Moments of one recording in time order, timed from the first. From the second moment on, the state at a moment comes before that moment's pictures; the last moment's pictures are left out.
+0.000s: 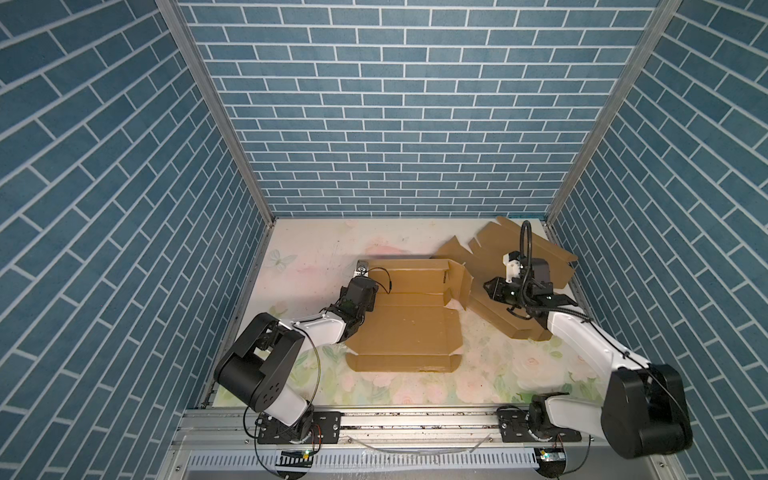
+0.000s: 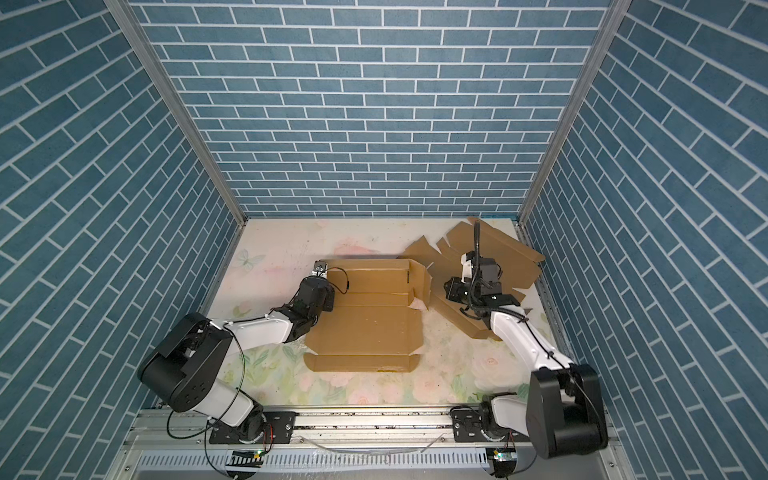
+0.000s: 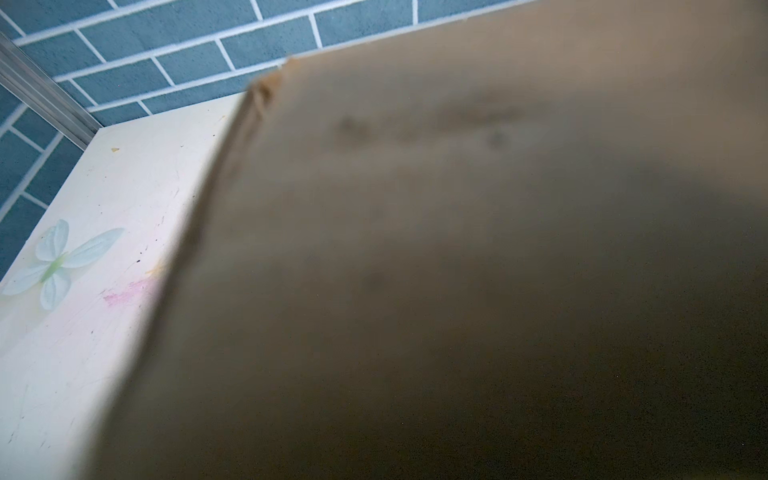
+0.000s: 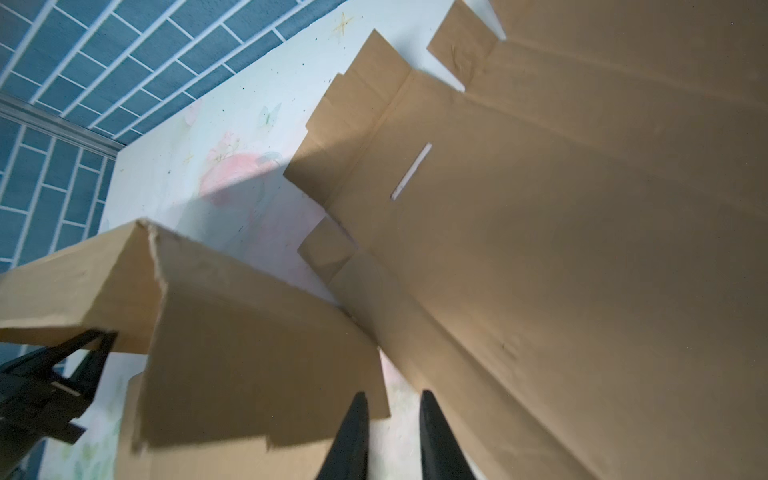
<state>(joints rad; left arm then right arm) -0.54 1.56 0.64 0.26 -0.45 -0.16 0.24 1.19 0.70 -0.25 -0.26 0.45</state>
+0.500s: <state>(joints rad) -0.53 1.56 0.65 0.24 -0.45 -0.16 0.70 1.28 0.49 -0.02 0.07 0.59</state>
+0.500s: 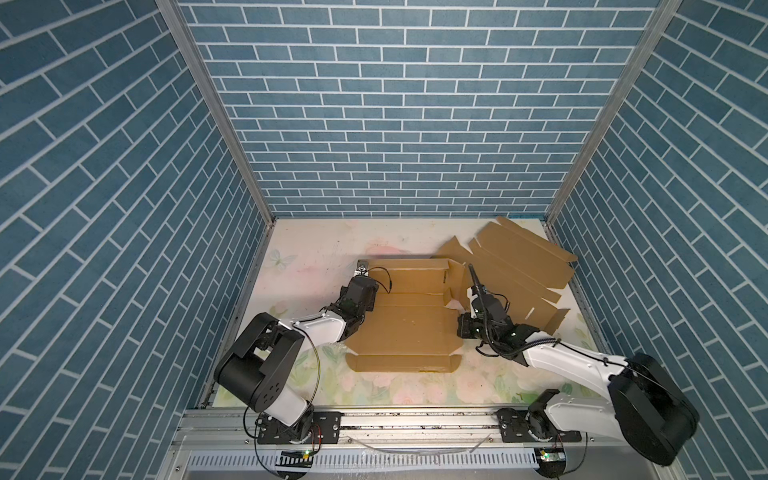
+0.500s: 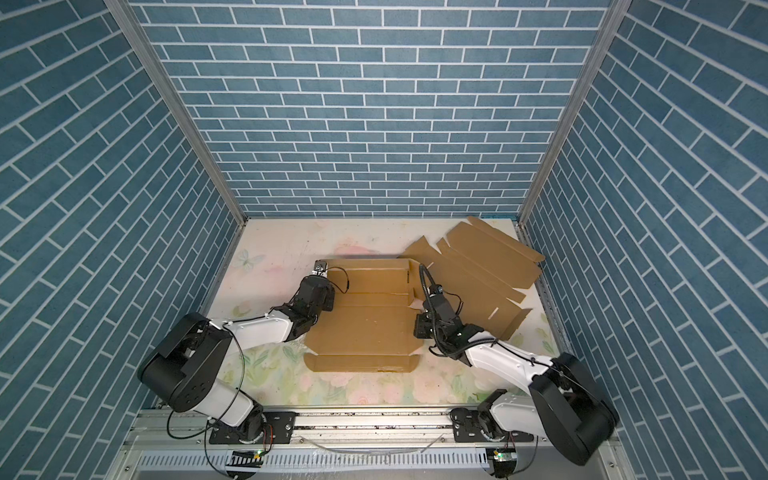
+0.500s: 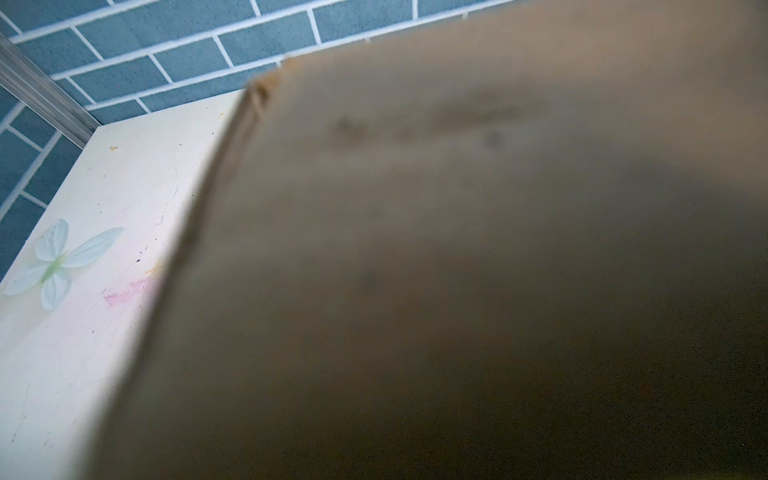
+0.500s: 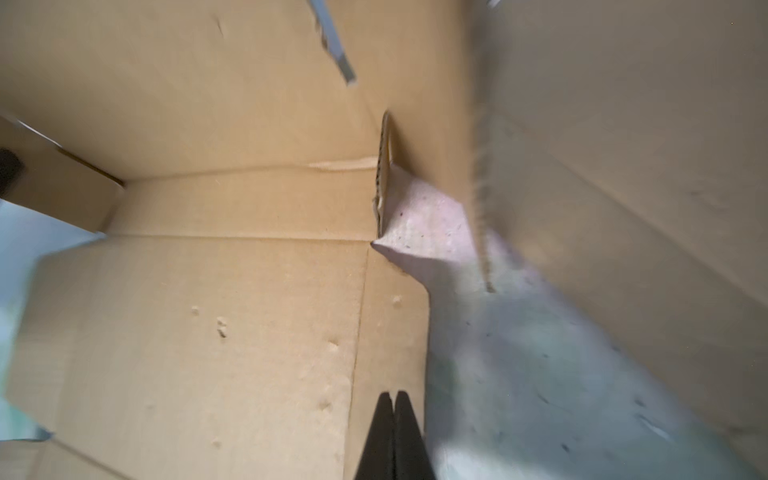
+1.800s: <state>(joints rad) -0.52 1.56 0.67 0.21 -0.44 -0.16 0.22 1.14 0.73 -0.07 -0.17 0.30</state>
